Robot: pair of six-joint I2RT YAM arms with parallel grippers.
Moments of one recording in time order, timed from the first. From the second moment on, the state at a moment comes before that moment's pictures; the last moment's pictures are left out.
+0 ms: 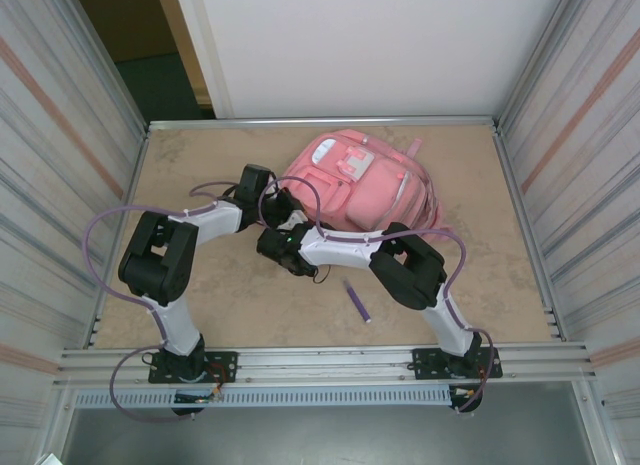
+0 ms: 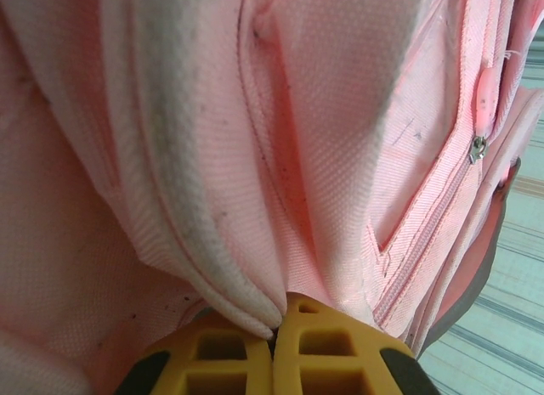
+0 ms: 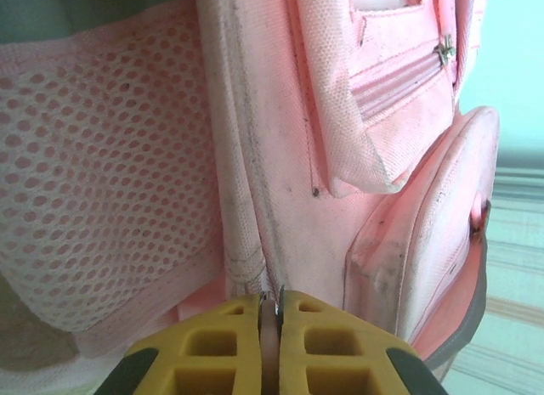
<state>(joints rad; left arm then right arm) -0.40 1.80 1.03 -0.03 0.53 -1.08 1.08 2.15 1.57 -0.96 1.00 0.24</state>
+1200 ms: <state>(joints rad) -0.31 1.86 1.15 -0.12 0.60 -1.02 0.61 1.27 0.93 -0.72 0.19 0.90</state>
